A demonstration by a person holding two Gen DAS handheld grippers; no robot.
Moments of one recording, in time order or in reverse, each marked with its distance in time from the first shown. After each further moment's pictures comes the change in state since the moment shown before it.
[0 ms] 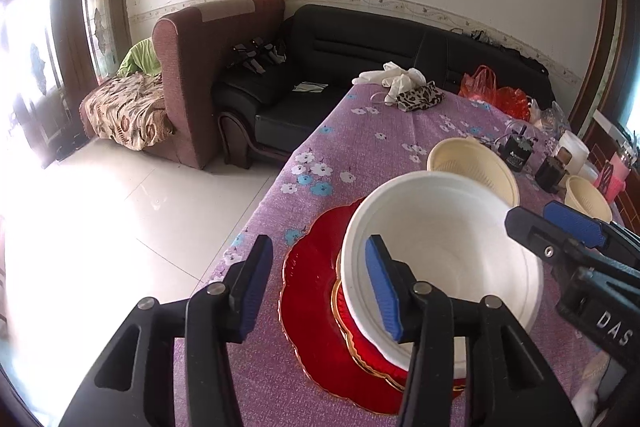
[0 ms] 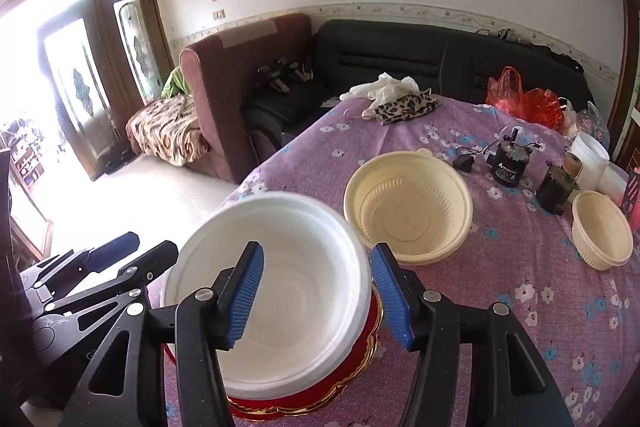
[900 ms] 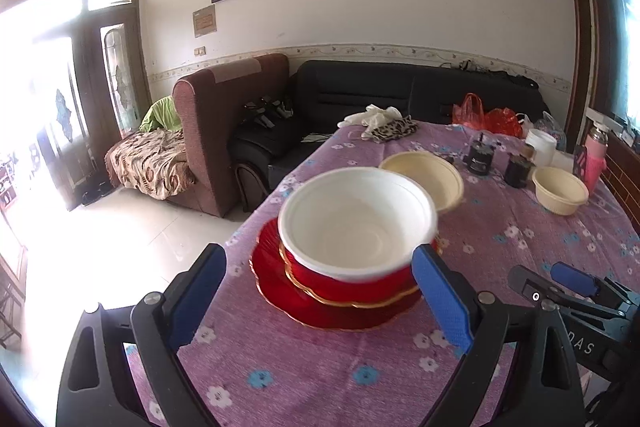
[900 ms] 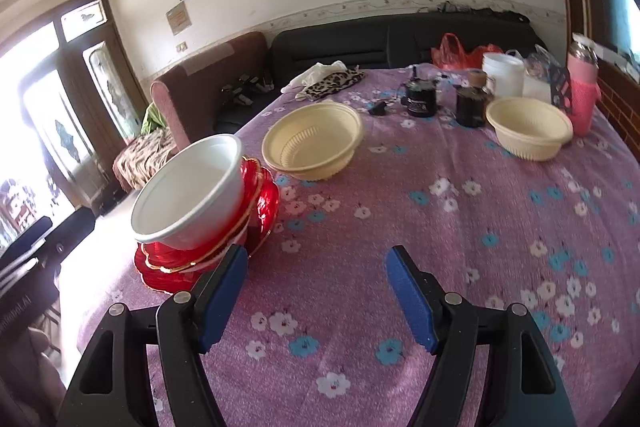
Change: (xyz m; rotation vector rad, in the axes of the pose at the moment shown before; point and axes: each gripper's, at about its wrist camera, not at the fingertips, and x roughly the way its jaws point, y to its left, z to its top) left arm -0.104 -0.083 -0.076 0.083 -0.209 0.094; right arm -0.086 -0.089 -0.113 0.202 -0.050 -0.027
